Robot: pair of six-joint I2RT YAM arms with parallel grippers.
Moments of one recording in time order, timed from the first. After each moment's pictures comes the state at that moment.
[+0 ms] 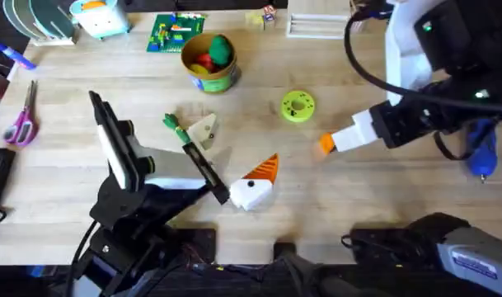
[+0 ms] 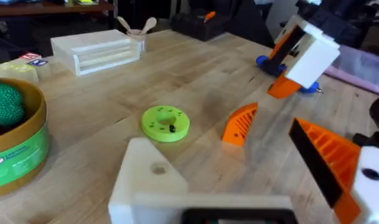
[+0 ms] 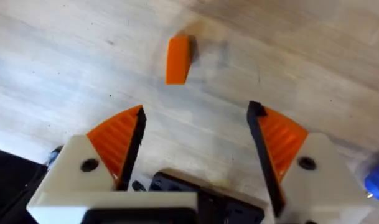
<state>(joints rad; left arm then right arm) -0.50 0.01 0.01 -0.05 0.43 -0.14 0.36 1.12 1.03 -1.20 -0.04 0.01</state>
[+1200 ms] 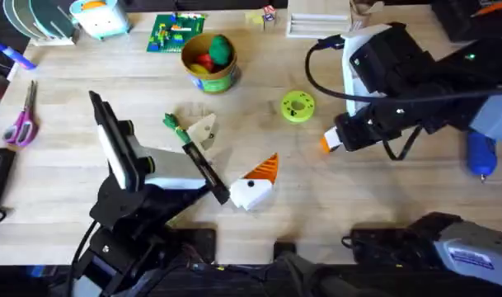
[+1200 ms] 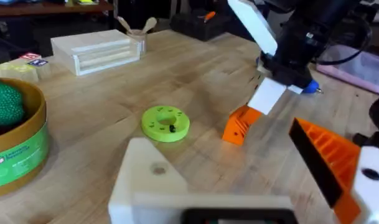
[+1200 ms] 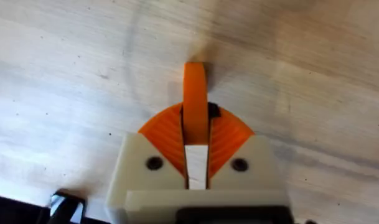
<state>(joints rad) -0.50 0.01 0.01 -0.05 0.43 -0.14 0.47 1.28 0.88 -0.95 0.00 0.18</state>
